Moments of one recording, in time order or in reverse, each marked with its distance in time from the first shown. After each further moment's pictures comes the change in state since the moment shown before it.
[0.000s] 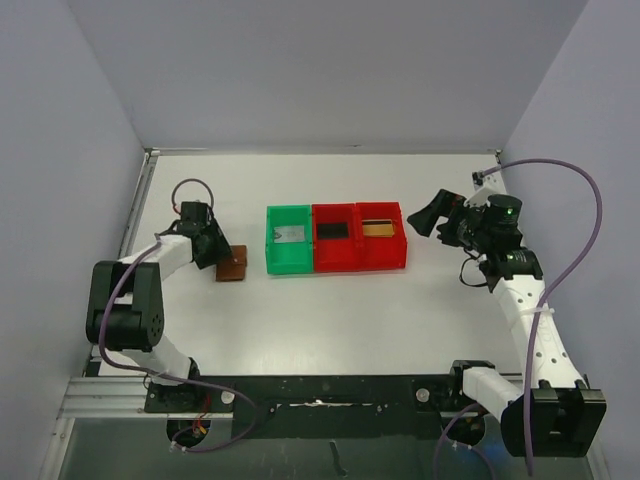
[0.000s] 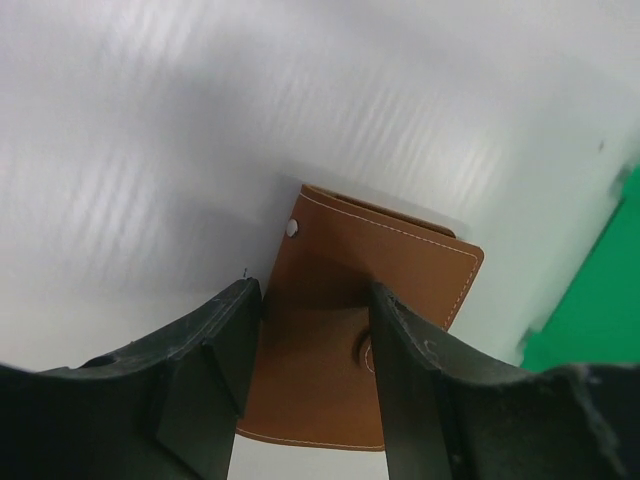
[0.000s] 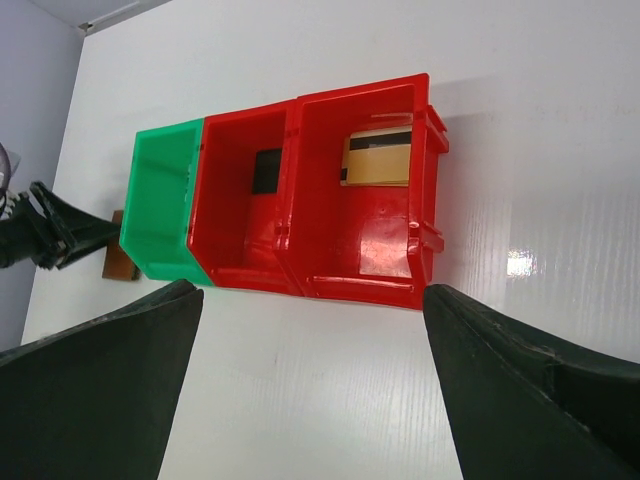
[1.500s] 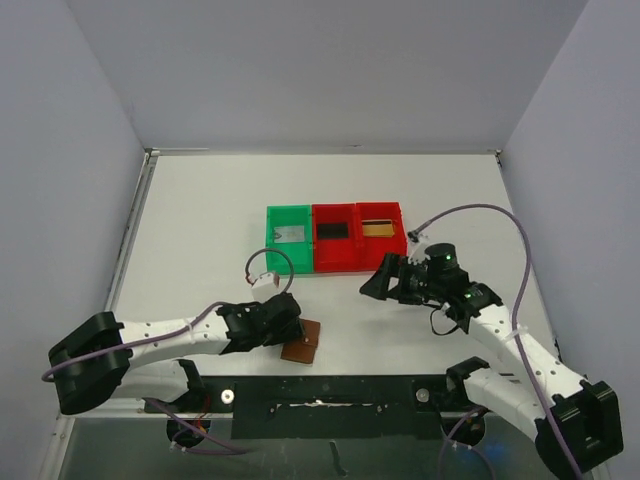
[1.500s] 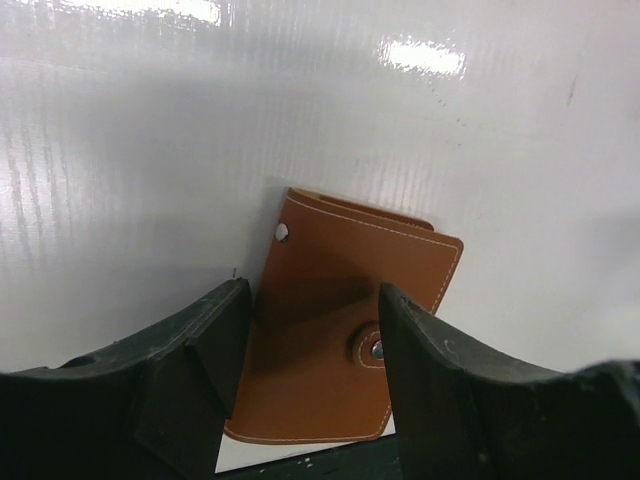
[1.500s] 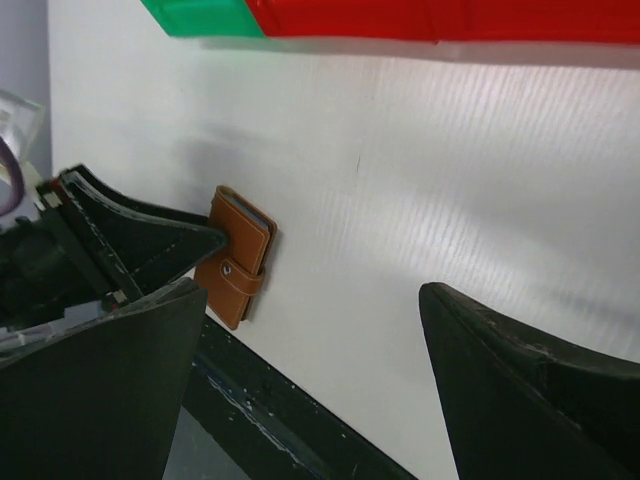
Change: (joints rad) left arm -1.052 -0.457 -0.415 -0.076 -0.316 -0.707; right arm 0.340 -0.142 -0.355 0.021 -0.050 0.194
